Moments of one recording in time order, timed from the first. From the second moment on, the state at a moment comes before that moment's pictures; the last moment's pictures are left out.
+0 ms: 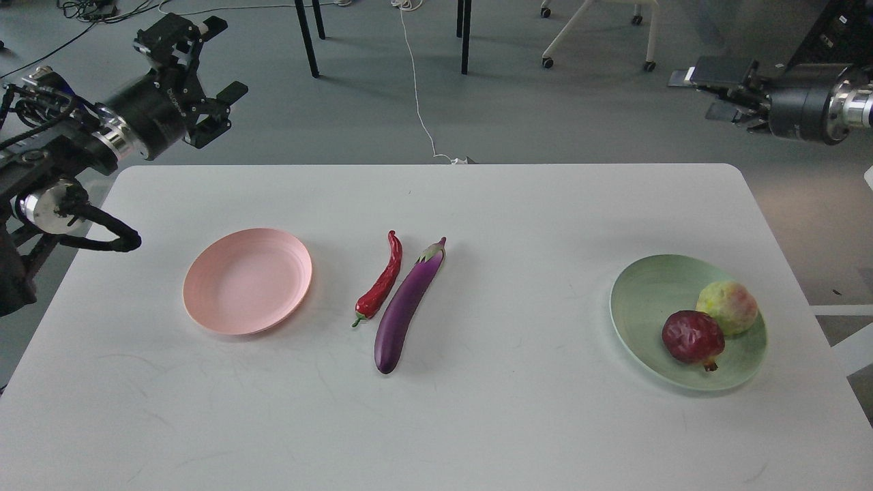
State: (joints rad) left arm -0.90 0.59 -0.63 -0.83 0.53 -0.49 -0.31; right arm 1.39 -0.87 -0.07 0.99 -0.65 0.45 0.22
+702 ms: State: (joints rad) left arm -0.91 0.39 -0.42 -1.15 1.79 -0.37 -0.28; right arm 0.89 -0.63 0.46 0.62 0.12 0.49 0.34
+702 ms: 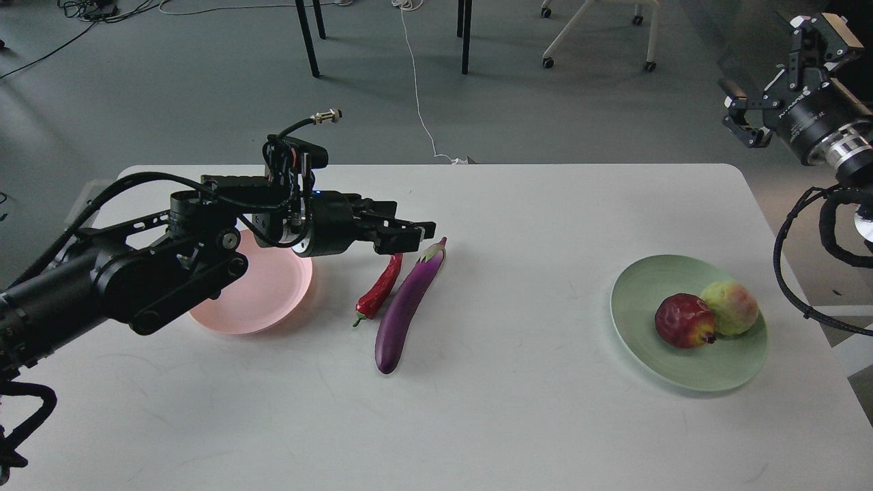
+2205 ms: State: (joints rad) left arm -0.84 0.34 -0.35 -1.17 1.94 -0.33 -0.17; right arm 0.62 -0.58 0.65 0.60 0.21 0.49 0.36
